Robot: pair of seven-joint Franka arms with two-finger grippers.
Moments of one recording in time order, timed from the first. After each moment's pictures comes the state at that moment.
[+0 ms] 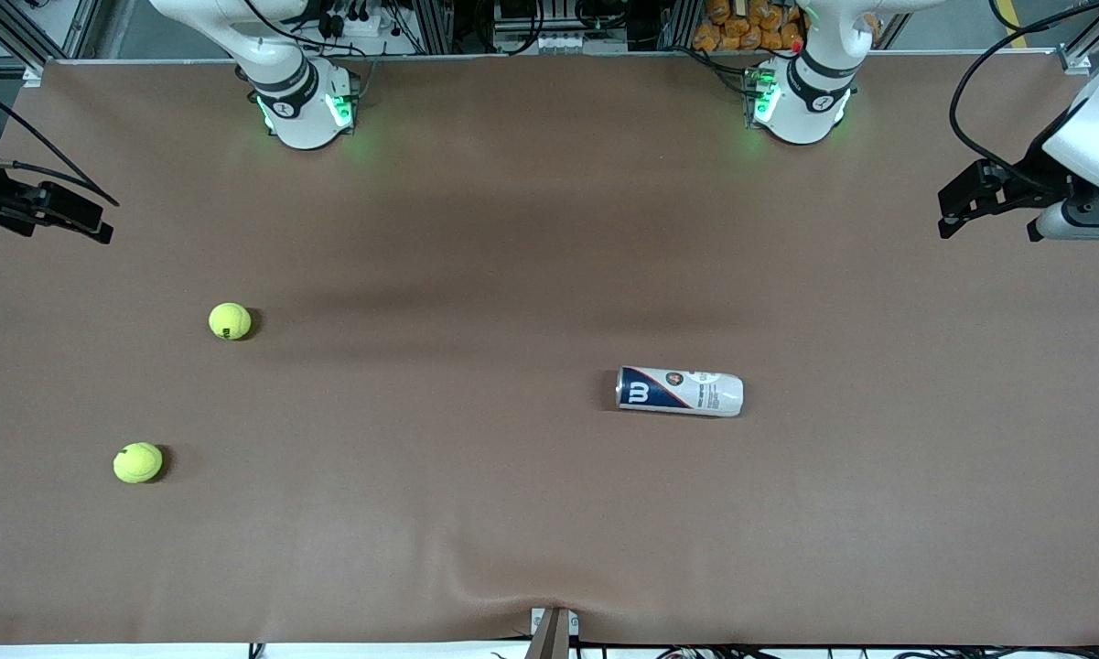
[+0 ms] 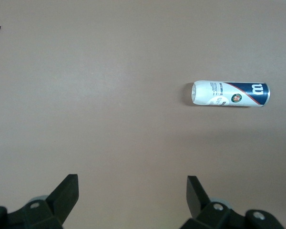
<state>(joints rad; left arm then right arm) -0.01 -0.04 -0.11 -1.57 0.02 1.58 -0.06 0.01 0.00 -0.05 -1.54 0.02 1.45 0.08</state>
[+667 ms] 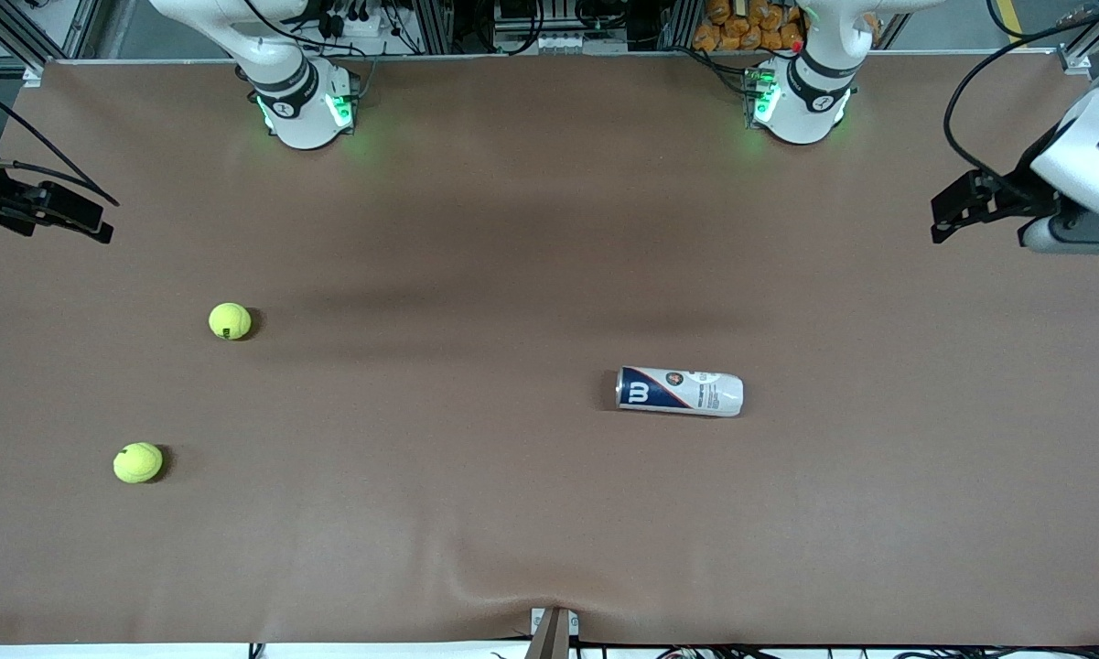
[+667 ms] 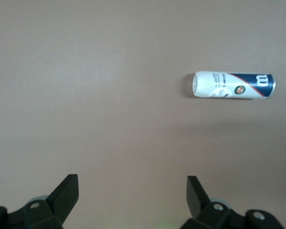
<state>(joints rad) -0.01 0.01 -0.11 -1.58 0.02 1.56 -0.06 0.01 0.00 -0.05 -1.54 0.02 1.44 0.08</state>
